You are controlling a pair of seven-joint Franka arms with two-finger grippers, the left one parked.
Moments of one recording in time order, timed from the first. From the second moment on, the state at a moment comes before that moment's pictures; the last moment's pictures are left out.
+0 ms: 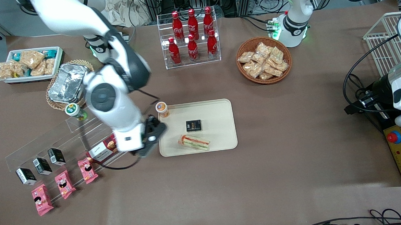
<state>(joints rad) 0.40 0.40 0.02 -1.48 0.02 1.93 -0.41</state>
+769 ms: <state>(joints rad) 0.14 0.25 -0.02 -1.45 0.08 1.64 -0.34</state>
